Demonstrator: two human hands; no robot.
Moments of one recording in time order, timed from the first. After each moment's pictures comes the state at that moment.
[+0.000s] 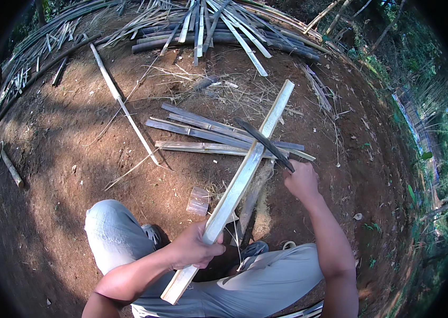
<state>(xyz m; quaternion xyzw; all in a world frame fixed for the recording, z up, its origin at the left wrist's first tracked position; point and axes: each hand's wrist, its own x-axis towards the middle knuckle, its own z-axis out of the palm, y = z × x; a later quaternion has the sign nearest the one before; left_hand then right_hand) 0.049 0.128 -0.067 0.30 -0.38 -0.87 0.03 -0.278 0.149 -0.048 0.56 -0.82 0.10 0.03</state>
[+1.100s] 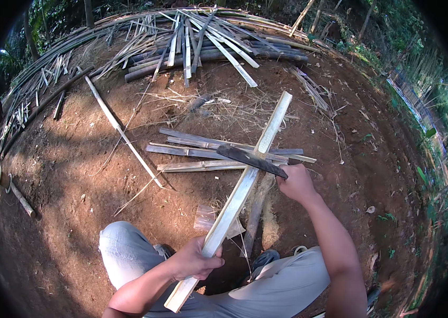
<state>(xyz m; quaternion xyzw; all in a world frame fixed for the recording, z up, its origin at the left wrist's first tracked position) 0.047 0.127 -0.065 0.29 -0.40 -0.87 -0.01 -0.307 0.145 -0.061 0.60 -0.79 0.16 -0.01</state>
